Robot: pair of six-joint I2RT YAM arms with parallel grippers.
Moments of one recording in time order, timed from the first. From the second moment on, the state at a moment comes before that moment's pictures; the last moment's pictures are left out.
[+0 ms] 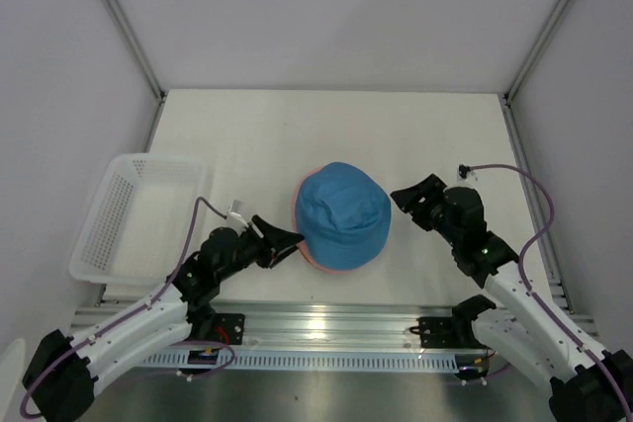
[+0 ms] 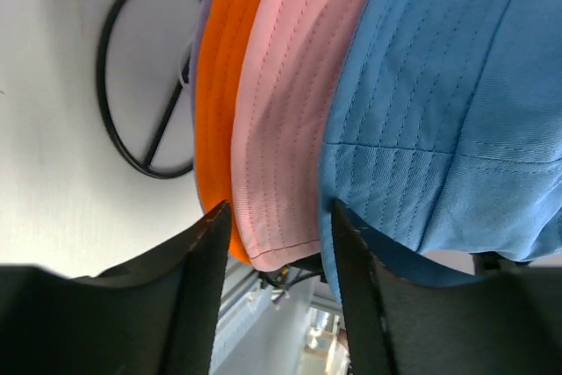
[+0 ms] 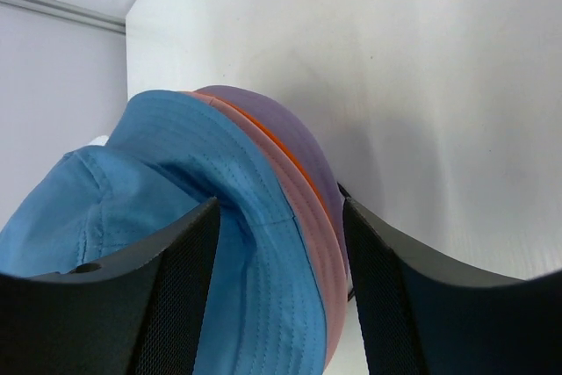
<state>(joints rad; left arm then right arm) -0.69 0.60 0.17 0.10 0.10 -1.39 0.45 0.75 0.54 -0.19 0.07 0.98</state>
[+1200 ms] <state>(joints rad) -0.74 0.70 0.09 0.49 0.04 -1.30 0.45 0.89 0.54 -0.02 -0.04 0.99</state>
